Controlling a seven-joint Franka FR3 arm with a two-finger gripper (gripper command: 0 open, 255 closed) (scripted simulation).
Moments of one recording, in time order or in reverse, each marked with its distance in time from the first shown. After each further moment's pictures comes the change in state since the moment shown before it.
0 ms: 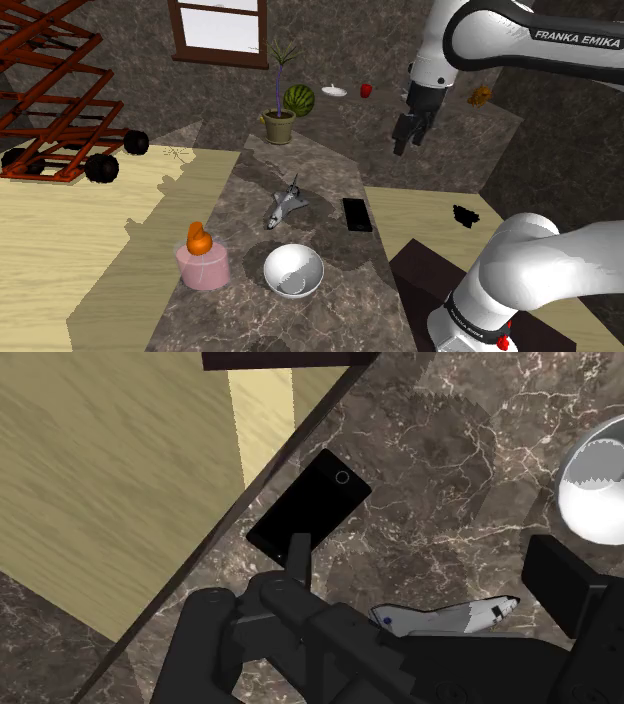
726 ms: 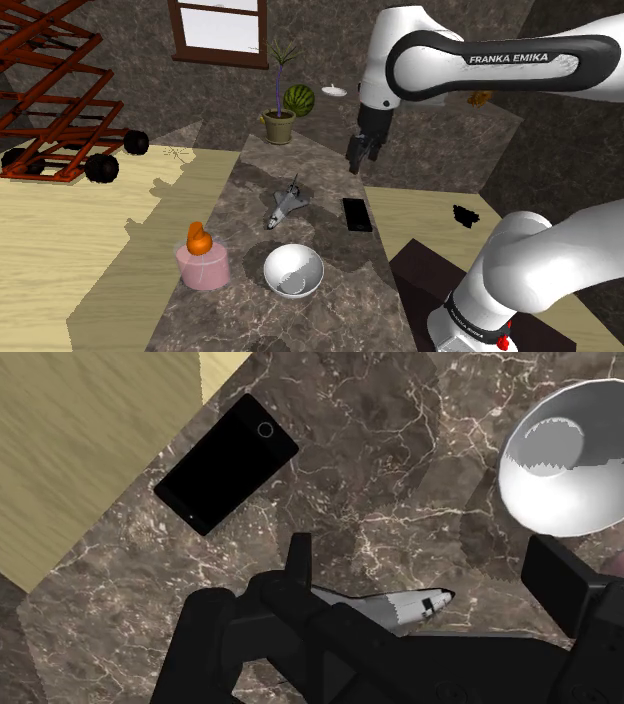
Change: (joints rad) arm 0.087 0.199 0.124 -0.001 0.070 0.195 0.063
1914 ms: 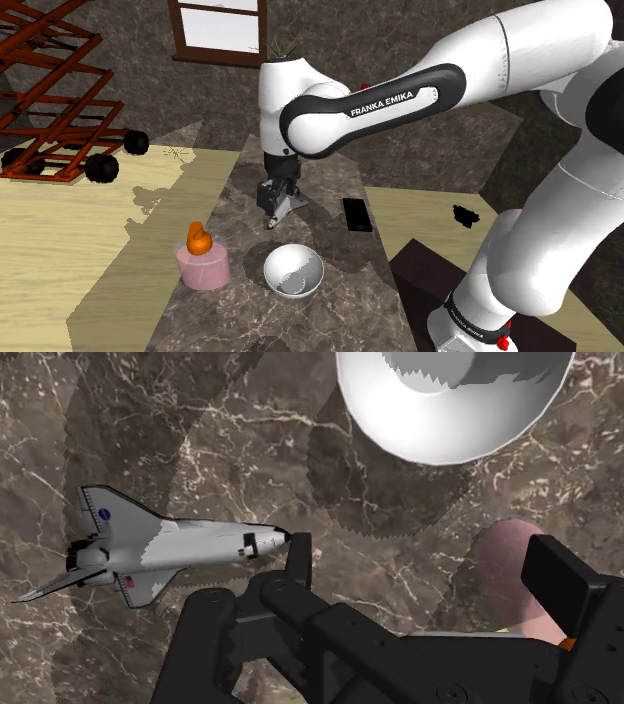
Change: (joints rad) arm 0.122 0.531 0.226 0.252 -0.036 0.271 0.137
